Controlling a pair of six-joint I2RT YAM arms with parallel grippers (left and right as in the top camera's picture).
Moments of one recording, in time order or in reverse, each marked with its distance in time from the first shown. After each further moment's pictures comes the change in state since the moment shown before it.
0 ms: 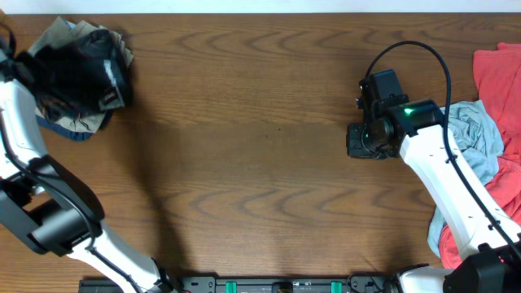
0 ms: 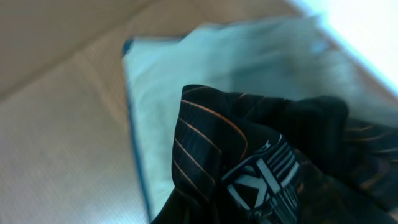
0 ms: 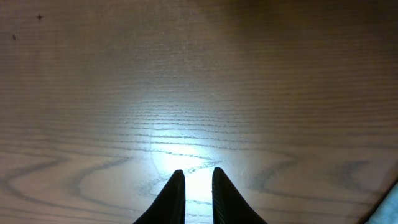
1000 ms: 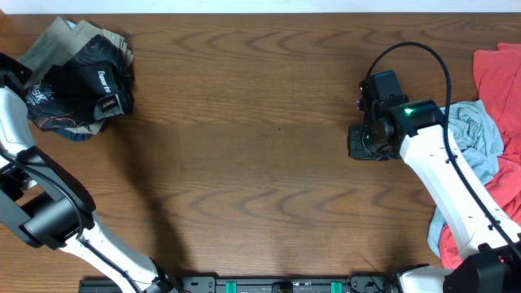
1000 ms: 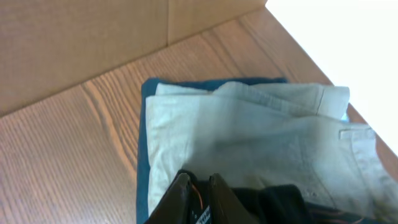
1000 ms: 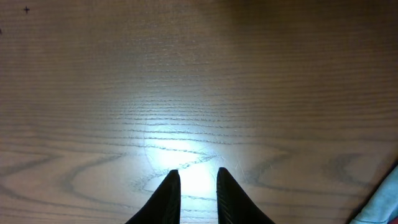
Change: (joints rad) left arm 0.058 0.076 -0.002 0.255 -0.011 -0.095; right arm 0.000 0.000 0.000 -0.021 0.014 -0.001
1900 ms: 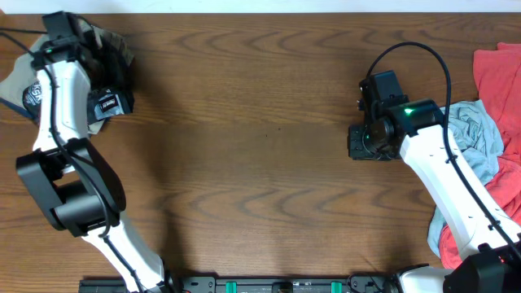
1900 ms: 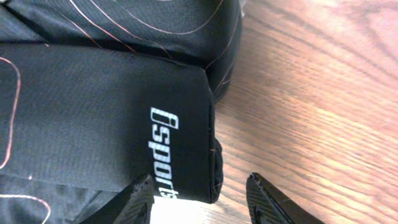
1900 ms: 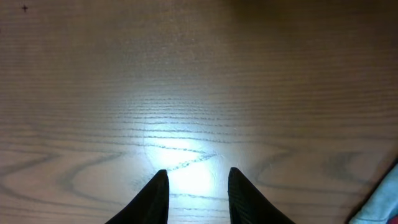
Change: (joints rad) left arm -0.333 -0.036 0.000 -0.435 0.132 0.321; right arm 0.000 0.000 0.000 -0.007 0.000 0.004
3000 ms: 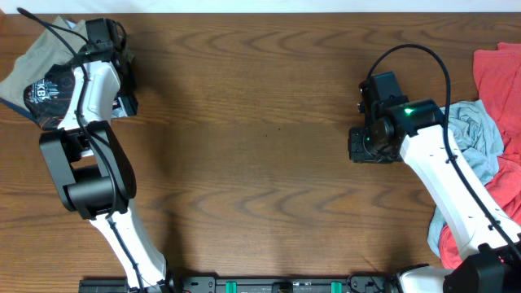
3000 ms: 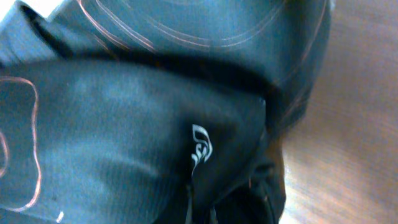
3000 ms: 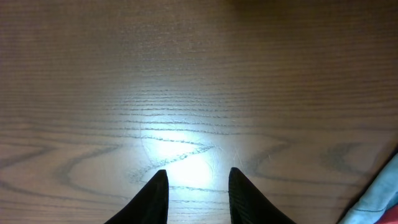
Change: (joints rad) left arm -0.086 0.100 -0.058 0.185 -0.381 0.021; right arm 0.000 0.000 0.000 -0.026 -0.001 0.000
